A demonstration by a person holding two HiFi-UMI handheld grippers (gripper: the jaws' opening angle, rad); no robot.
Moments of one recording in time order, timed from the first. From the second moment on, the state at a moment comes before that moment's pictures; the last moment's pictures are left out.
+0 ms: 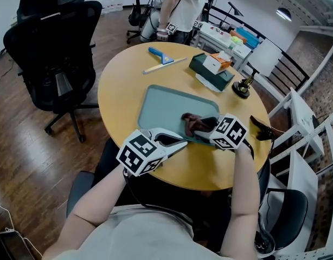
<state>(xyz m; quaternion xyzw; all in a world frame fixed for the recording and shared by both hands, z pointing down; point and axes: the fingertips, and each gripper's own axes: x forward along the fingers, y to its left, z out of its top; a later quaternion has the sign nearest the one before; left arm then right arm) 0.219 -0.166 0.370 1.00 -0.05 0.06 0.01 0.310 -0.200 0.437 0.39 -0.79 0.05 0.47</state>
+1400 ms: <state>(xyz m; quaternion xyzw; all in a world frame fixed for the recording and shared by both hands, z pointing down) 0.221 -0.166 0.369 1.00 -0.05 0.06 0.01 0.321 -0.272 0.441 0.39 -0.78 0.04 0.49</state>
